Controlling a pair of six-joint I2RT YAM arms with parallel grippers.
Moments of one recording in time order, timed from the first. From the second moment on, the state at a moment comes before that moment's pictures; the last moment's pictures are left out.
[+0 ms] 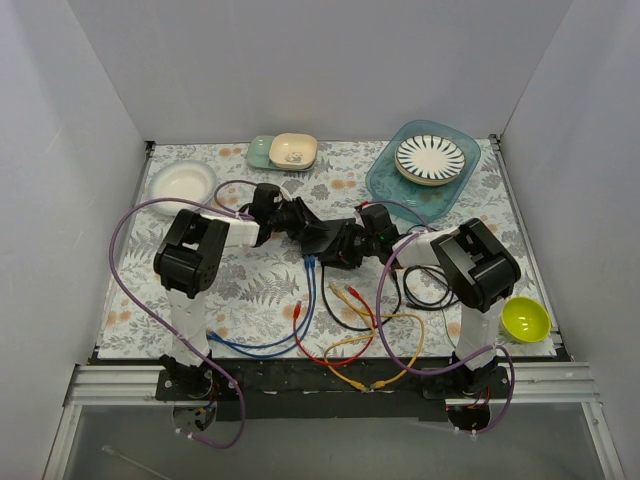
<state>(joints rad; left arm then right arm) -0.37 2.04 1.10 0.33 0.62 -1.04 0.58 1.91 0.91 0.29 -0.48 0.98</state>
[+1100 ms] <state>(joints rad) -0.37 1.95 0.95 0.37 0.65 -1.00 0.54 1.97 0.84 0.55 -0.46 1.20</state>
